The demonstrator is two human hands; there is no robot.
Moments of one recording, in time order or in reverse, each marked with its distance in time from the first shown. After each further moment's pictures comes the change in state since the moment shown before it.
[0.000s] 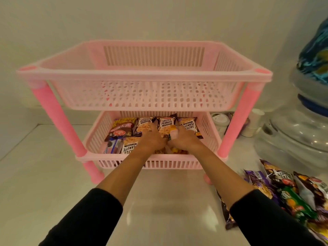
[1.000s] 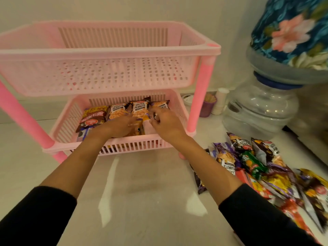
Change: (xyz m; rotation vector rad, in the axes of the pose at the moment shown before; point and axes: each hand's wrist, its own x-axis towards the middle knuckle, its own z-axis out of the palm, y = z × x) left_hand 0.020 -0.035 -0.016 0.283 -0.133 0.580; right_hand -0.058 0.015 -0.010 -0.047 0.363 -0.387
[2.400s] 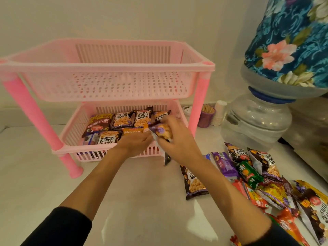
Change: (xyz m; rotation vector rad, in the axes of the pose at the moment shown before) left_hand -0.056 0.076 0.027 -0.004 0.197 -0.051; right_hand -0.068 -0.016 -0.042 0.139 0.151 -0.164
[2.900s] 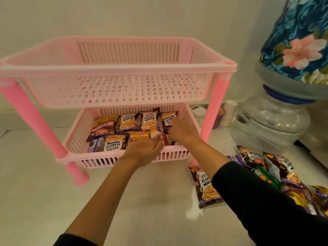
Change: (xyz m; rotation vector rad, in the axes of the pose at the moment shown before) left_hand 0.010 -0.015 0.014 0.037 0.071 0.106; right_hand 0.101 0.082 0.073 -0.604 -0.391 0.576
